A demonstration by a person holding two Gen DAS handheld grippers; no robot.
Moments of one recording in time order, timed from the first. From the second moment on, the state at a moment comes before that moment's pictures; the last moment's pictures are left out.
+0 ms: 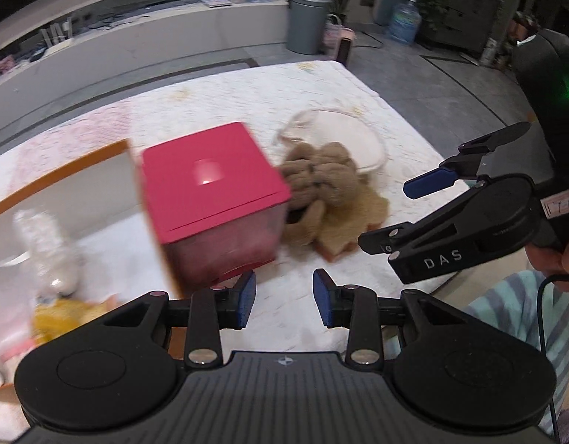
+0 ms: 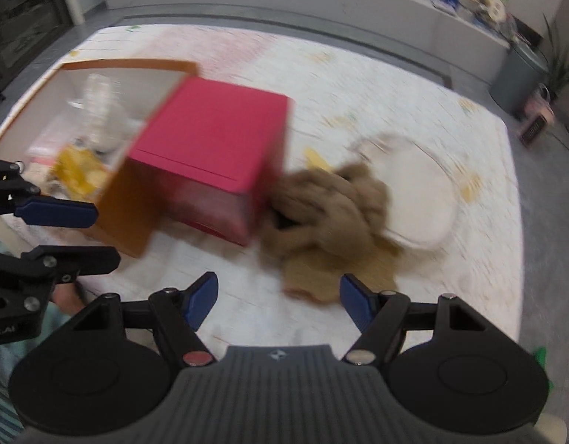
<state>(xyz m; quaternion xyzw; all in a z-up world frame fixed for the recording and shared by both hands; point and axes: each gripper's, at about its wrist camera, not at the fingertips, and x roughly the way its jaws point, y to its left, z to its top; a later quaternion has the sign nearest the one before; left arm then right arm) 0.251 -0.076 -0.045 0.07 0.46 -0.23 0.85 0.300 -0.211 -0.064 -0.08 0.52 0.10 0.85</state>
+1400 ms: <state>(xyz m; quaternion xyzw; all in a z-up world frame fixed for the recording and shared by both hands) 0.357 -0.216 -0.121 0.24 0.44 -0.25 0.83 0.428 -0.364 -0.126 0.11 0.52 0.03 0.85</state>
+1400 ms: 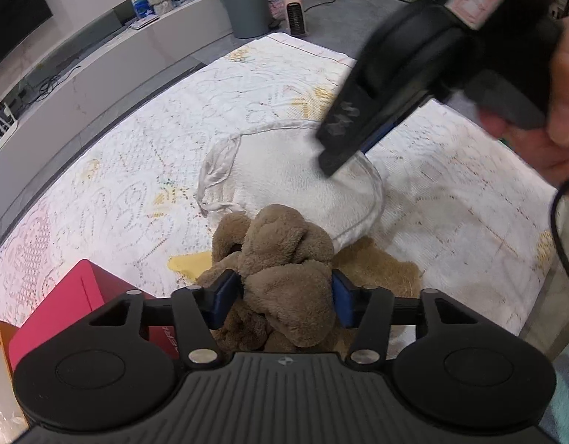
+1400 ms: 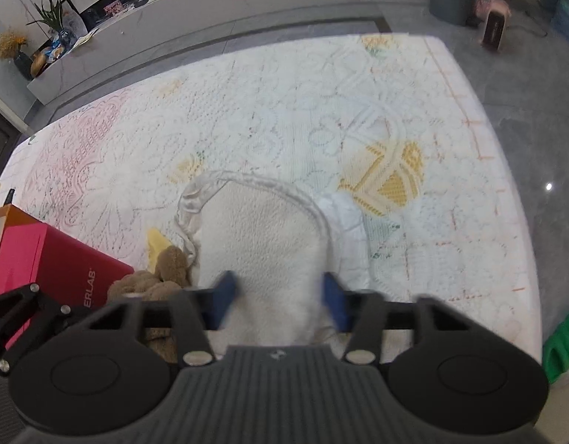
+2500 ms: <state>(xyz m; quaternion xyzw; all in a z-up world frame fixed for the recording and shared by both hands) 0.276 -0.116 -0.085 0.05 0.47 -0.22 0.85 0.272 -0.352 -0.083 0.06 0.50 0.02 0.86</state>
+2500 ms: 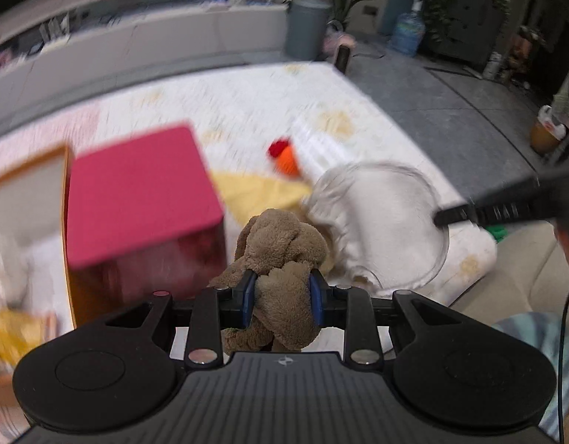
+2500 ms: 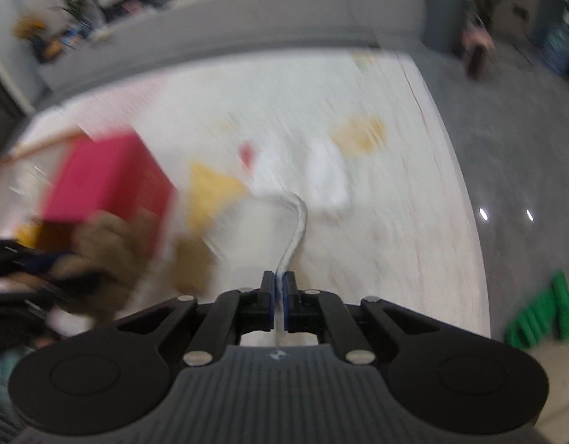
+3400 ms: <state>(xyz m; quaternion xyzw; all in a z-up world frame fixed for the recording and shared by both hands) 0.265 -0.107 -0.100 0.01 0.45 -0.22 0.87 0.291 -0.292 -0.136 0.07 0.56 0.05 0.83</state>
